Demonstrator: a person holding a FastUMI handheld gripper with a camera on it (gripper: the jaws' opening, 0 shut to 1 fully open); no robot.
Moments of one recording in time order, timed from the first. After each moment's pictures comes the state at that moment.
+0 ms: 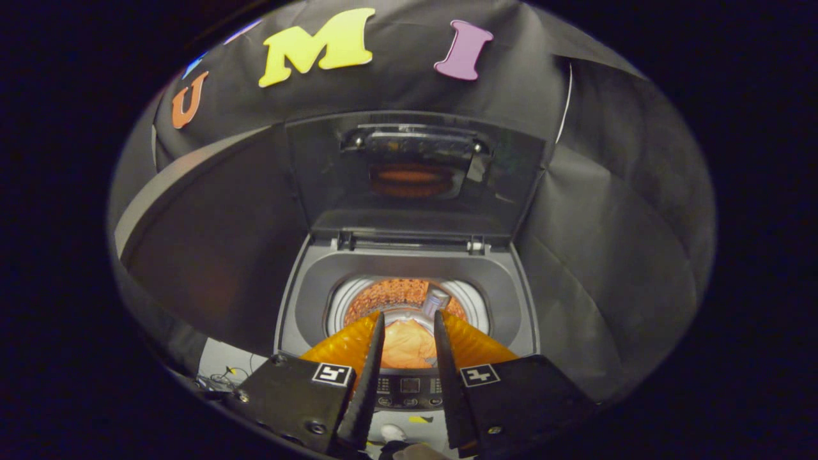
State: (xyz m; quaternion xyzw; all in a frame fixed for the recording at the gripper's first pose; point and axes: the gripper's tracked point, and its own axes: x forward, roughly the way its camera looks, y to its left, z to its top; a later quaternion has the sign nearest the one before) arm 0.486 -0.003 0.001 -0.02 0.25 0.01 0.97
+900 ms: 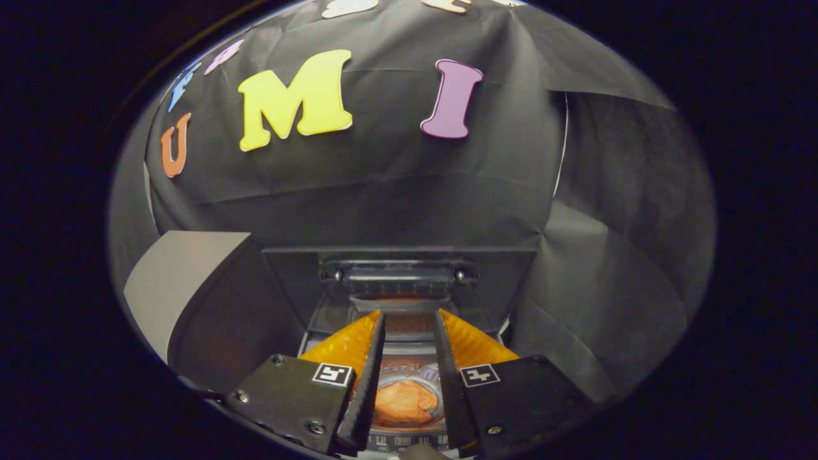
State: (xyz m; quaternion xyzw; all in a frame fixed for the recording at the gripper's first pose) arm 0.572 -0.006 0.134 0.00 0.15 0.03 0.99
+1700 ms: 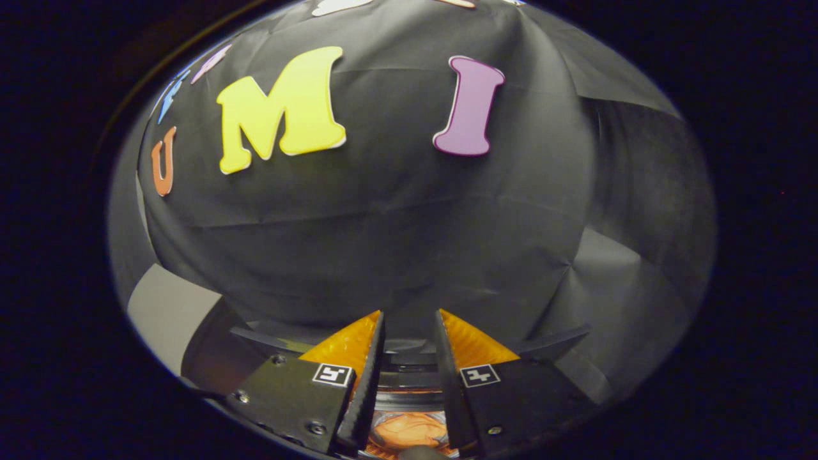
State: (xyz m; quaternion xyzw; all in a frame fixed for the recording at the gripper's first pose) arm 0.685 0.004 0.156 0.01 0.15 0.05 0.99
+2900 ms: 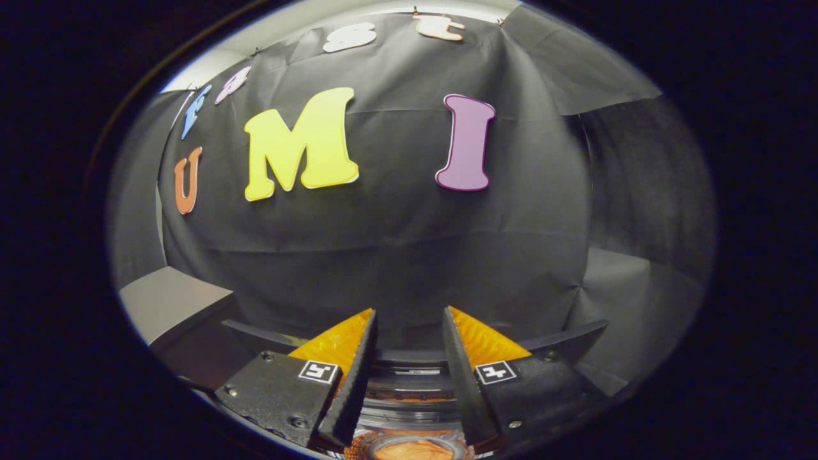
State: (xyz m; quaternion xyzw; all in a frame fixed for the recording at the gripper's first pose) arm 0.671 -0.001 0.159 0.03 -0.01 0.08 1.00
